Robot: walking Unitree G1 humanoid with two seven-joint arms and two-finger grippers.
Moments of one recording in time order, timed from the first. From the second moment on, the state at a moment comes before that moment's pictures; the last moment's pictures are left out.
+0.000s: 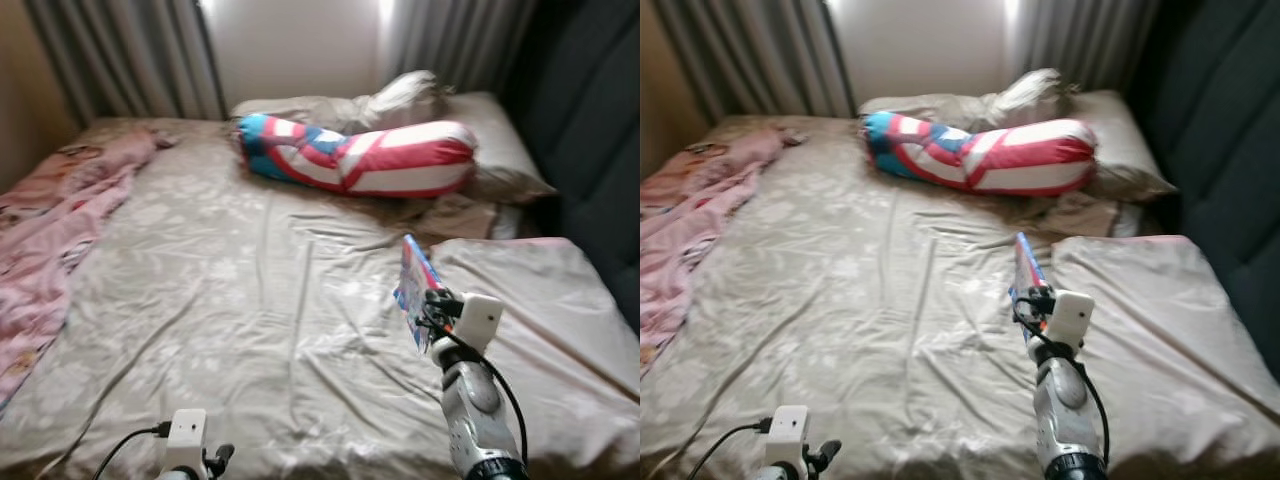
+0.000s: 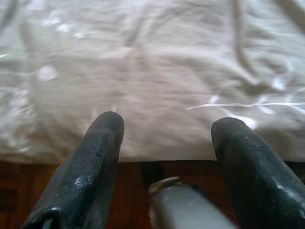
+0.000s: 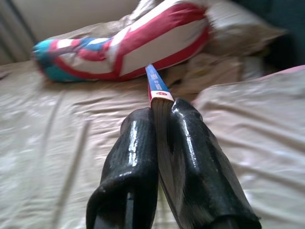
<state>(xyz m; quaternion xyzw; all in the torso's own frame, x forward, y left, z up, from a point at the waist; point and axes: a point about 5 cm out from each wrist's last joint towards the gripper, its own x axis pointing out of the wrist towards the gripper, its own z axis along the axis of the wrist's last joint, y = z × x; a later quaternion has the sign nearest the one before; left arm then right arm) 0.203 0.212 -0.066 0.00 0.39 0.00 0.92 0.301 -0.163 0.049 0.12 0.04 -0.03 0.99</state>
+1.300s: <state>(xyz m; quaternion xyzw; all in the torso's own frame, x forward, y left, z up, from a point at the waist) 0.269 0.186 0.012 0.03 0.07 -0.03 1.00 0.297 -0.146 0.048 0.15 0.03 0.00 0.99</state>
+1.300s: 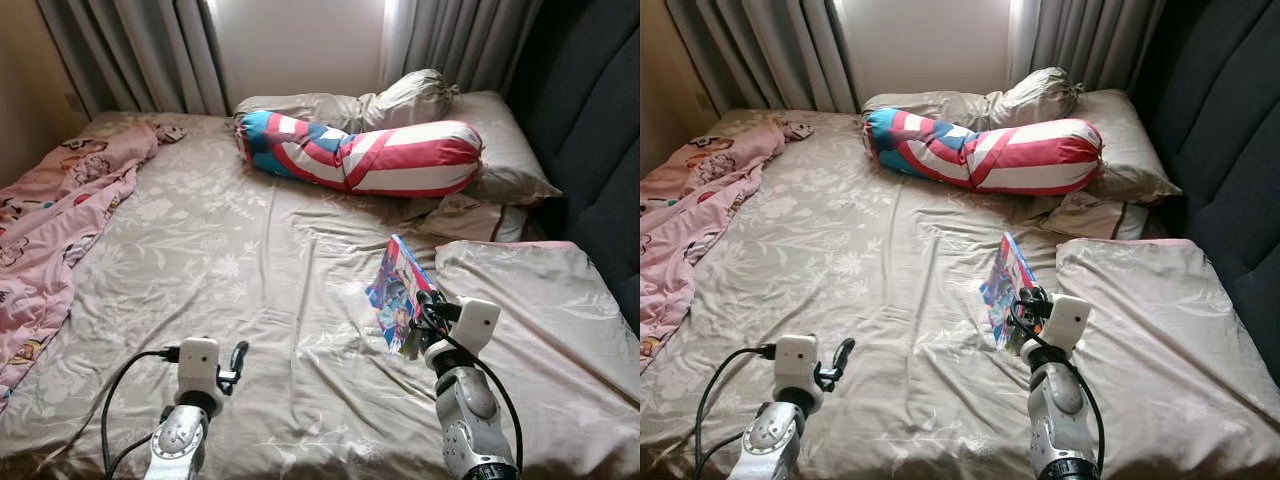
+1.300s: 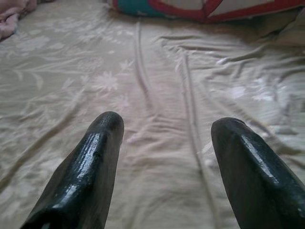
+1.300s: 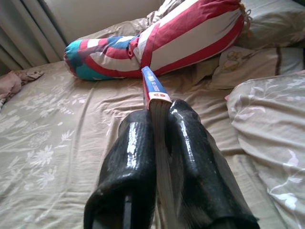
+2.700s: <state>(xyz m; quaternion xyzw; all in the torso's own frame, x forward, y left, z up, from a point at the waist) 0.275 0.186 0.027 0.02 0.04 -0.04 1.00 0.299 -0.142 0.045 0.18 0.04 -0.01 0.98</state>
